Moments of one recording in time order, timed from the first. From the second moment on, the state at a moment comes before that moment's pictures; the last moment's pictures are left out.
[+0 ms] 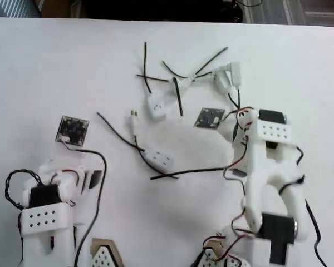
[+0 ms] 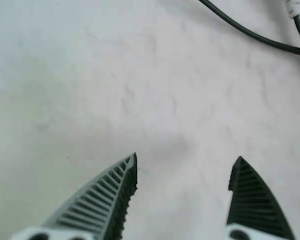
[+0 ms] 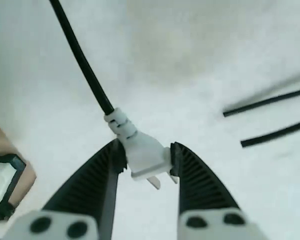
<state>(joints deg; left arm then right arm) -16.6 -65.1 77.3 58.7 -21.5 7.9 -14.4 30.5 81.1 75.8</state>
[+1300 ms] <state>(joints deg) -16.6 -65.1 77.3 58.7 -21.5 -6.2 -11.0 38.8 69.1 35.8</state>
